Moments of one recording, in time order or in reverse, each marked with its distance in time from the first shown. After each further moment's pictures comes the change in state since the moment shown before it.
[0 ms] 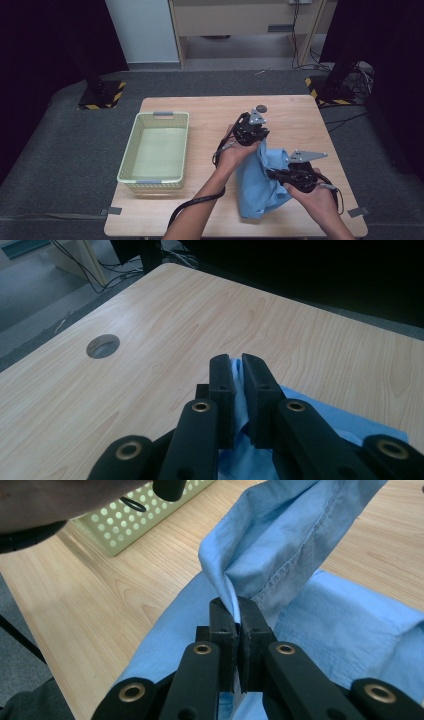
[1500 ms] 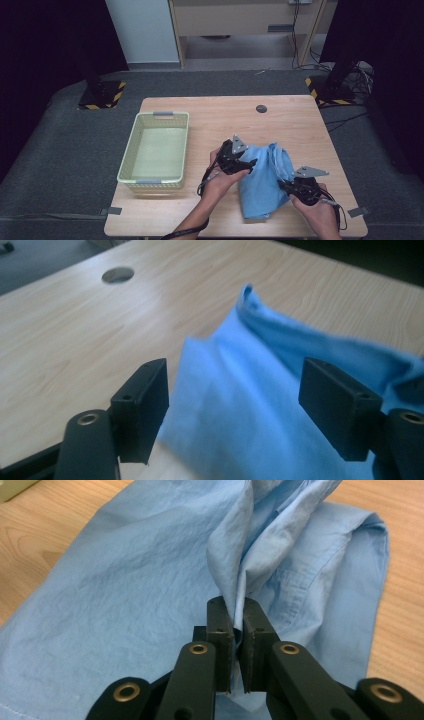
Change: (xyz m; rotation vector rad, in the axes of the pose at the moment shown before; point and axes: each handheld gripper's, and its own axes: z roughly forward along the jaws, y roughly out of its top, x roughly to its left) left arm -0.027 -0.087 -0.034 0.031 0.112 -0.087; right arm -0.028 -0.069 0.022 0.040 -0.180 0.047
